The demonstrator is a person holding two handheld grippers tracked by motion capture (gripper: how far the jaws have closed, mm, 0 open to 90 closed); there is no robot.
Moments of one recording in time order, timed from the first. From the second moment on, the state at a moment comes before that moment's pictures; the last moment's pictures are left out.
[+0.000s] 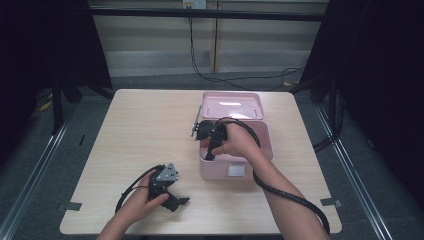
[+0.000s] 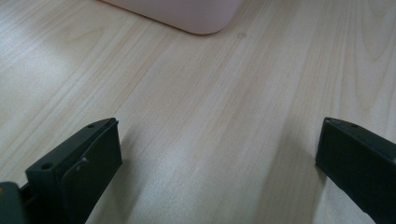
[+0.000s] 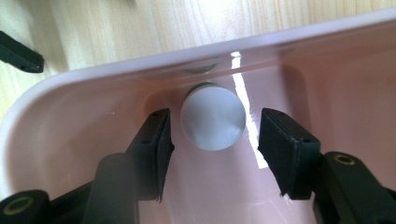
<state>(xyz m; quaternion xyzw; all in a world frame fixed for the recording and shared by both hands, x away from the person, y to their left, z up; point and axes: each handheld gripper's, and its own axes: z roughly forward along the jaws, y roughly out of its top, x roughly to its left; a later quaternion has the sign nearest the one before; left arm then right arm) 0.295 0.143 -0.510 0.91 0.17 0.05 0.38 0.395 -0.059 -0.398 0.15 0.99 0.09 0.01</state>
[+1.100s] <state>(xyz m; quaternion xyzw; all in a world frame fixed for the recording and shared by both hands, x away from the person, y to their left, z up) 0.295 0.143 -0.510 0.91 0.17 0.05 0.38 0.398 -0.097 -0.368 0.21 0.97 0.09 0.01</state>
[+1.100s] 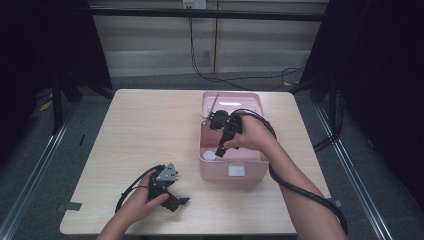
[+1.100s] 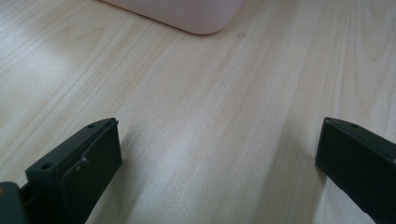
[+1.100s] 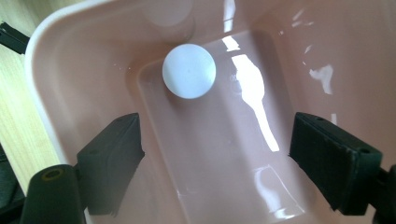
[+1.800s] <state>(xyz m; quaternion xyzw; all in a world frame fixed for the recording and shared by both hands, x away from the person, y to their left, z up) 0.295 0.143 -0.510 0.91 0.17 0.05 0.38 0.392 -0.135 -0.334 0.24 0.97 0.11 0.01</state>
